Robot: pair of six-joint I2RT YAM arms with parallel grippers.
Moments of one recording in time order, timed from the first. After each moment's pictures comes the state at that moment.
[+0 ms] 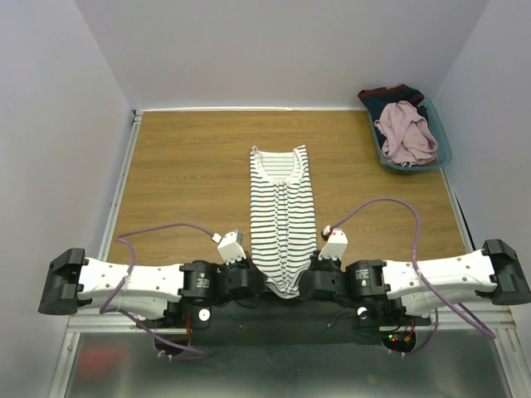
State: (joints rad) left arm -1.54 0.98 0.56 -0.55 -0.60 -1.64; right arm 1.54 1.11 0.73 -0.75 0.71 1.44
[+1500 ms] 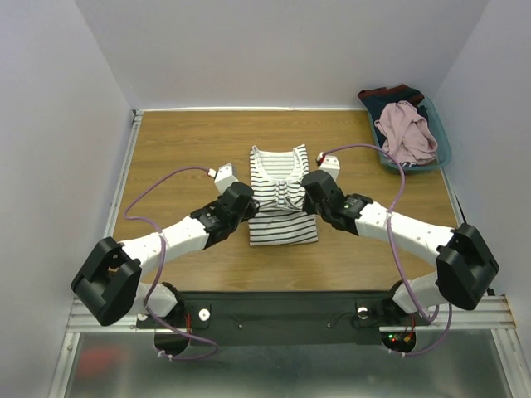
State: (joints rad) left arm -0.77 1.30 0.70 -0.06 -0.41 -0.93; right arm 0.79 1.40 0.93 -0.27 0.49 0.67
